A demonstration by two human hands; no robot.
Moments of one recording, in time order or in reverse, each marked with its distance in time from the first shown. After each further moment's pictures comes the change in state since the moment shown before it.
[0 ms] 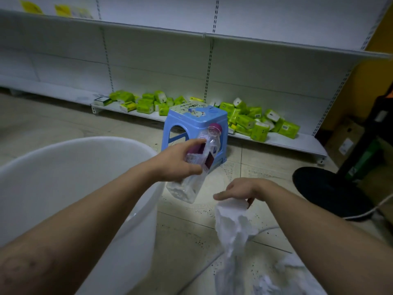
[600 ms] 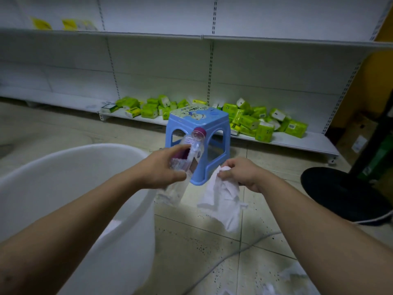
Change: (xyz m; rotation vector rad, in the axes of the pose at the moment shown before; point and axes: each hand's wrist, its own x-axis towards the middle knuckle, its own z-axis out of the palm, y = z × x) left_hand -0.001 -0.006 0.003 0.128 0.055 -0.071; right_hand 0.003 0.006 -0.023 0.578 0.315 -0.318
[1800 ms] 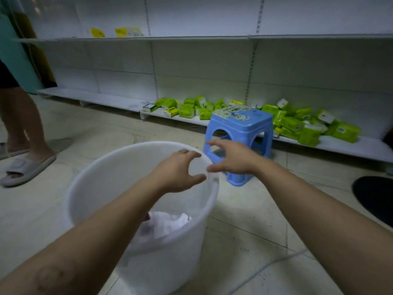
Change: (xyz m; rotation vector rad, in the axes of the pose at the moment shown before) left_hand -0.048 -0.081 -0.057 0.381 0.090 -0.099; right_hand 0.002 -0.126 0.113 -0.578 -0.114 -0.464
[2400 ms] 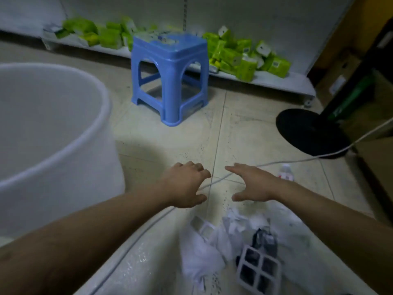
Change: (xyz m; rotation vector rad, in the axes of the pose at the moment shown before) left_hand -0.025 0.175 0.208 0.198 -0.413 0.482; right_hand -0.223 0.247 0.062 -0.194 -0.400 0.444
